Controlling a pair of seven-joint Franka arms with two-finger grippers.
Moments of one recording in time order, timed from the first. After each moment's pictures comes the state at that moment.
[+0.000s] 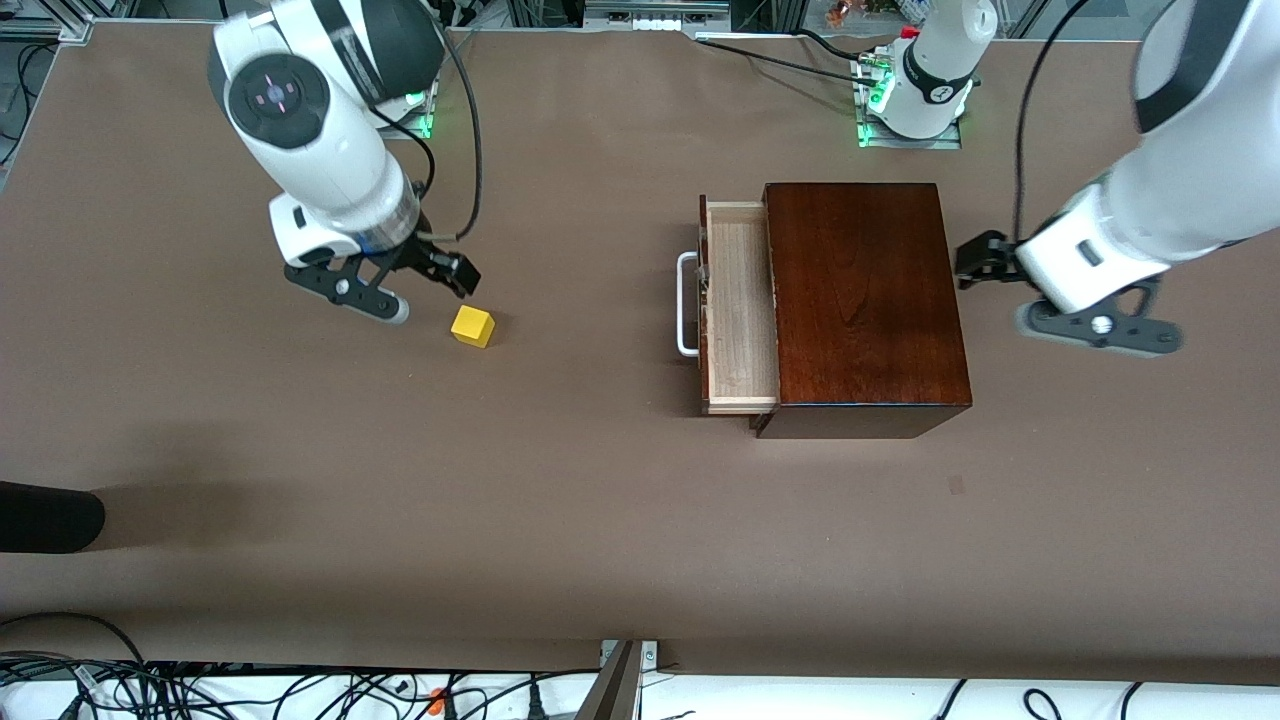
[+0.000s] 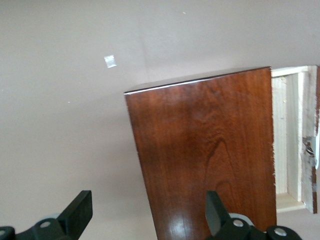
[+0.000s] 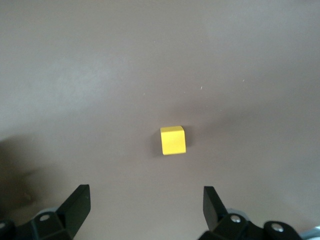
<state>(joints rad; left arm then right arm) -0.02 0.23 -0.17 -1.36 0.01 1.45 -0.05 0.33 0.19 0.14 -1.74 -0.02 1.88 0.92</state>
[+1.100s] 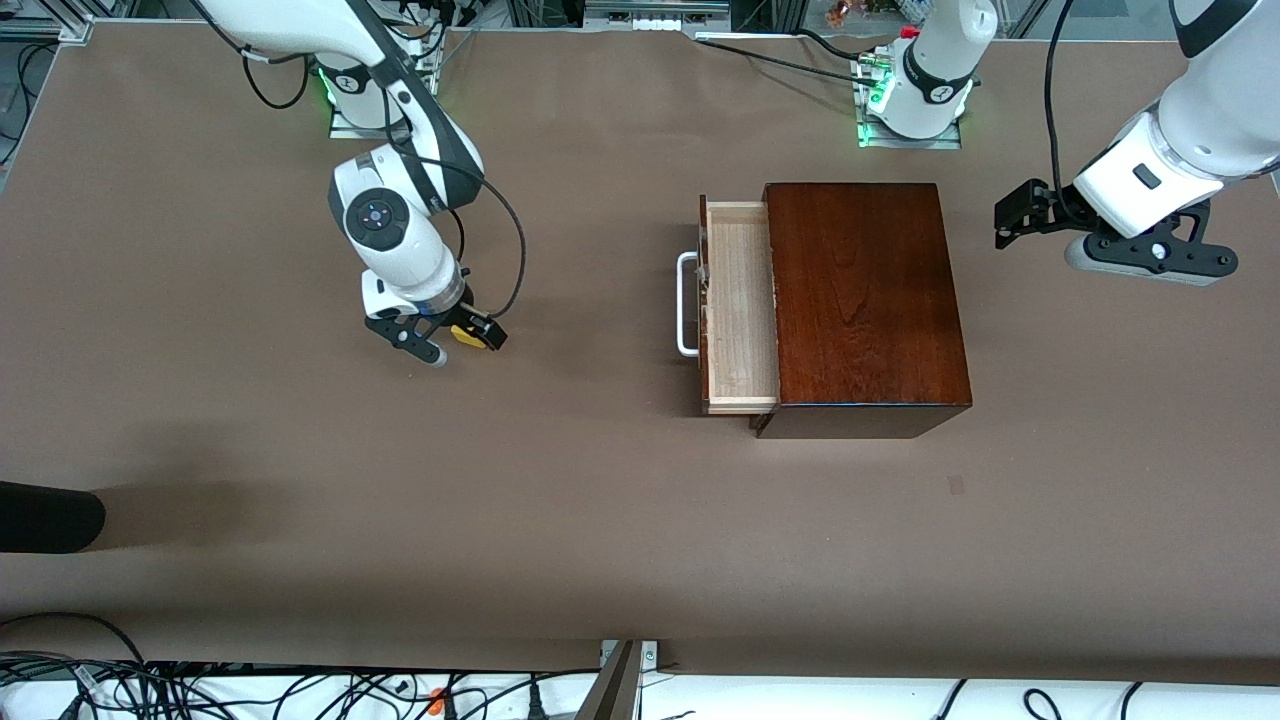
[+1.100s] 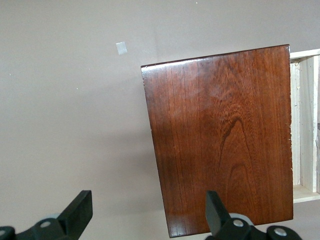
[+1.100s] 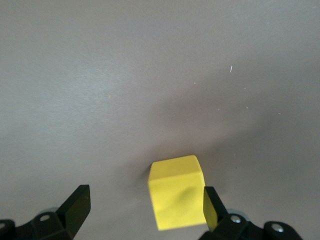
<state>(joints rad) -0.06 -0.01 -0.08 -1.68 -0.02 1.58 -0.01 0.33 0.36 0.12 -2.17 -0.06 2.57 1.00</state>
